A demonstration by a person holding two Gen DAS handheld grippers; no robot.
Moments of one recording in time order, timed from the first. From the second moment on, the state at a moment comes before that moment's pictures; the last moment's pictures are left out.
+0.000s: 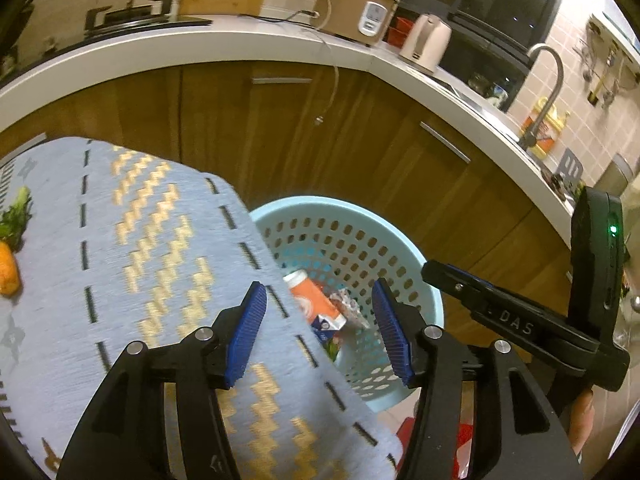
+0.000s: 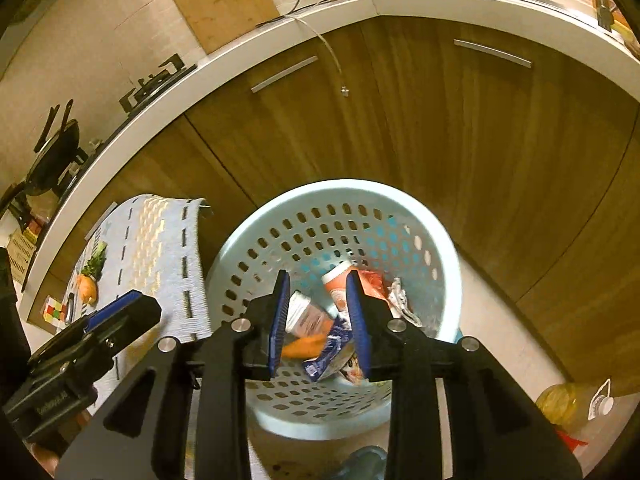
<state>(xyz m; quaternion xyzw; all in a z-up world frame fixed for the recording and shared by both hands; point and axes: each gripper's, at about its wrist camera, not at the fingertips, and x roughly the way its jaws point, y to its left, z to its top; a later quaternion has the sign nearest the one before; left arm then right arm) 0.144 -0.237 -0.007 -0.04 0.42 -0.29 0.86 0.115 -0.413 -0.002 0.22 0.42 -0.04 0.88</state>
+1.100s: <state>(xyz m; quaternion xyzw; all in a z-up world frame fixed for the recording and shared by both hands) 0.184 -0.007 -0.005 -0.17 0.39 -0.06 0.90 0.179 -0.197 -0.001 0.06 0.42 0.10 0.90</state>
